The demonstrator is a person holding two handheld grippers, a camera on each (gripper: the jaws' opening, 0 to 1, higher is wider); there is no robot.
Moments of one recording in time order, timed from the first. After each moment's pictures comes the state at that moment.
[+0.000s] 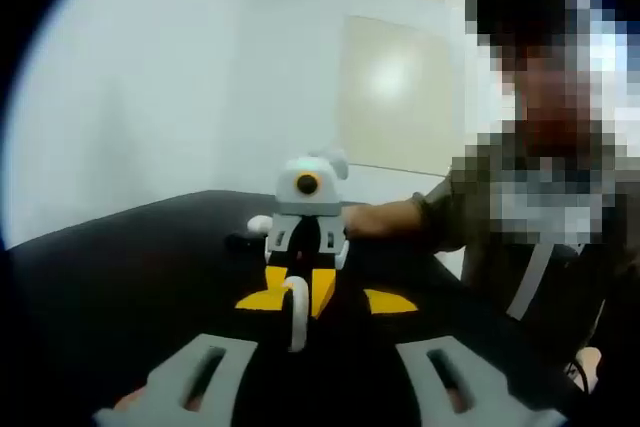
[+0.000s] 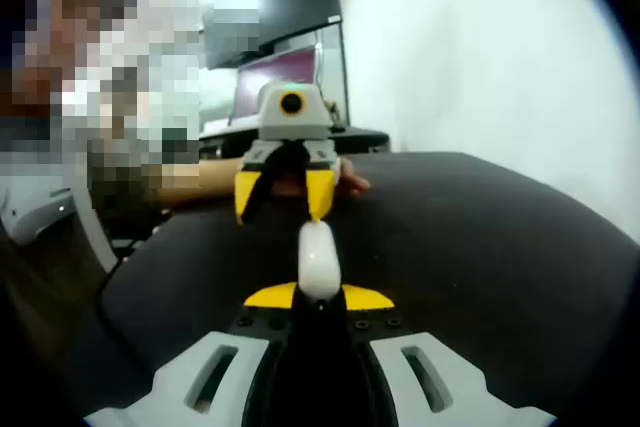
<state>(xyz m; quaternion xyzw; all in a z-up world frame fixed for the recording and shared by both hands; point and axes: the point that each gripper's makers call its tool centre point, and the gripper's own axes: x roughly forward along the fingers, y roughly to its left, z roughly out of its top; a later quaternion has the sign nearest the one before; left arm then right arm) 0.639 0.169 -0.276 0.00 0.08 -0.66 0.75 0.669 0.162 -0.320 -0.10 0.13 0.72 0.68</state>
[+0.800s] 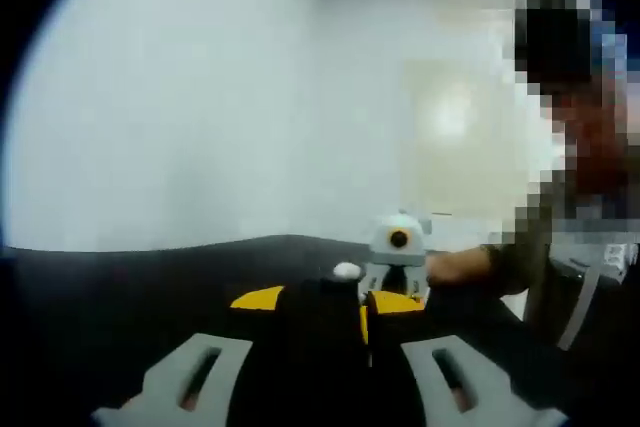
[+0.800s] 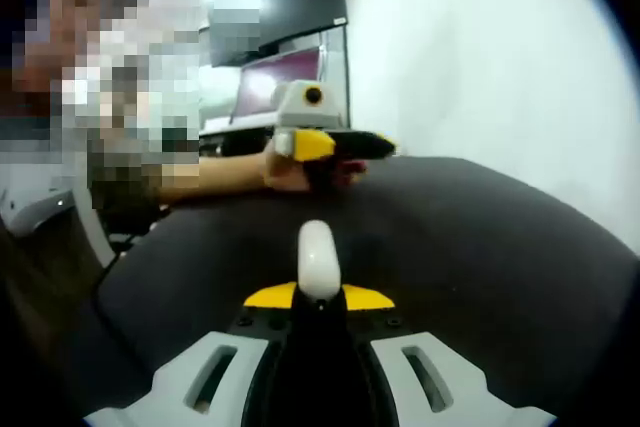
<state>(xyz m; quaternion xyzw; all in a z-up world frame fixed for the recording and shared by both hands) 0.706 0.227 -0.241 -0.06 0.01 -0.51 0.86 0.667 0.166 -0.315 -0.11 0.12 0.72 0.68</state>
